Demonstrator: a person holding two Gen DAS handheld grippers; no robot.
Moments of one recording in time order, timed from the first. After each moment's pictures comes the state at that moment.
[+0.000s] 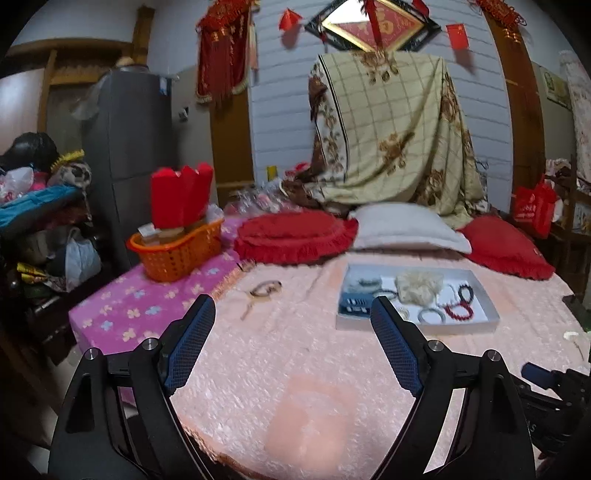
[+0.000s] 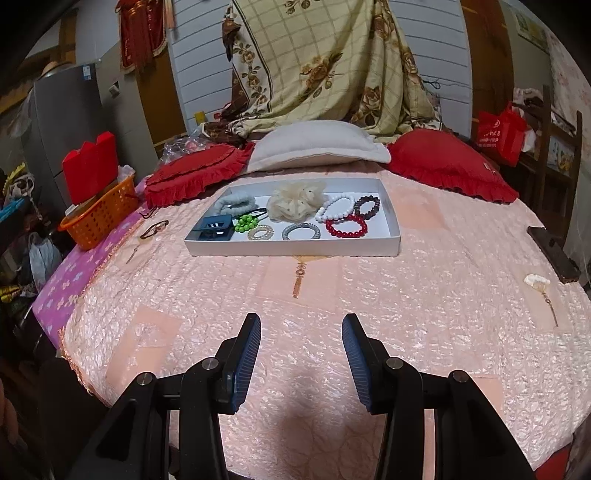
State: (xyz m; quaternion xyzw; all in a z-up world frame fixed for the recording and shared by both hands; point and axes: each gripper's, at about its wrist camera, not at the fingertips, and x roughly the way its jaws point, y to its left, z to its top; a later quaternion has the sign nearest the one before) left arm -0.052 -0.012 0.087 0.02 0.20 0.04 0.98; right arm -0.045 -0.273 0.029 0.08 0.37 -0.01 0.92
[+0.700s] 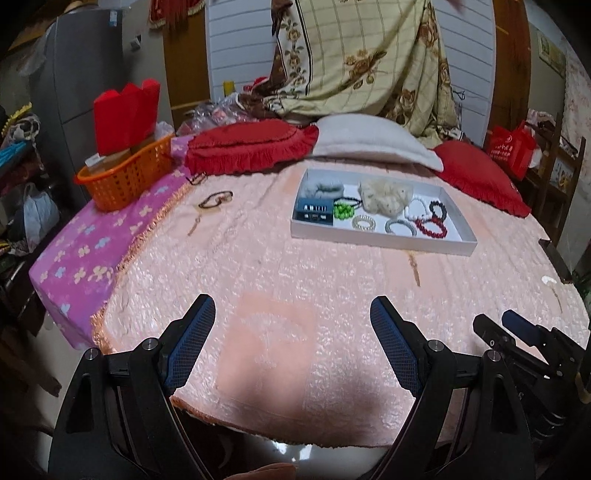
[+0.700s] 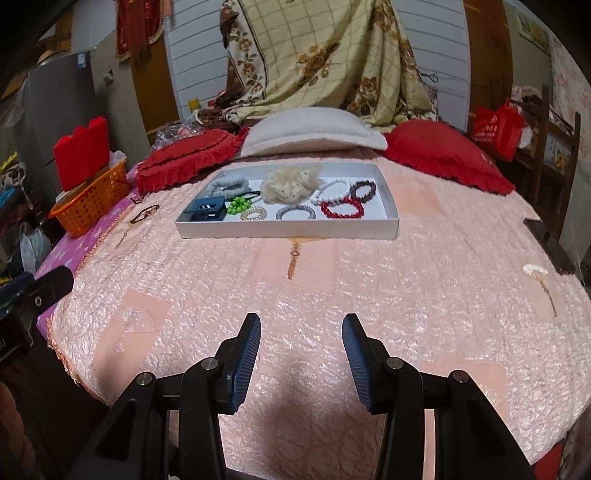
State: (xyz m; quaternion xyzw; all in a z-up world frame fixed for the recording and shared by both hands) left arm -0.029 -0.040 0.040 0.01 0.36 -0.03 0.93; right arm -0.044 -0.270 0.012 0.07 0.40 -0.03 0.91
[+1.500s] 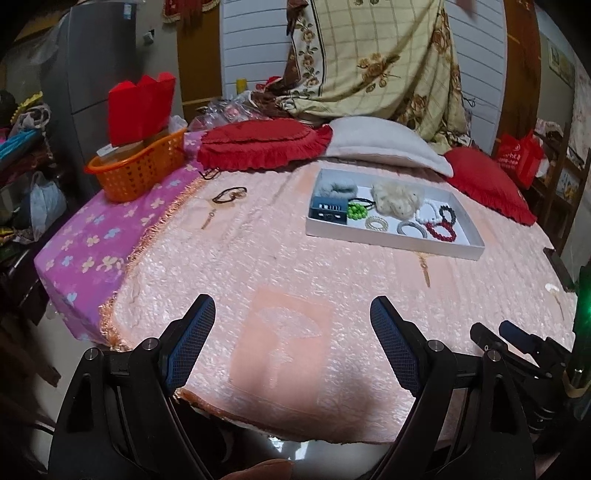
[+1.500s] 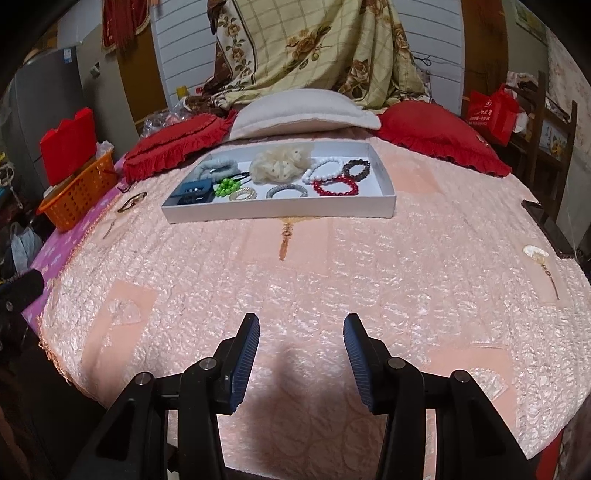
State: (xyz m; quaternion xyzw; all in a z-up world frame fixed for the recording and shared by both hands) left arm -0.037 -0.019 0.040 0.00 0.35 -0.02 0.94; right arm -0.039 -0.260 0.000 0.07 0.42 -0.04 0.90
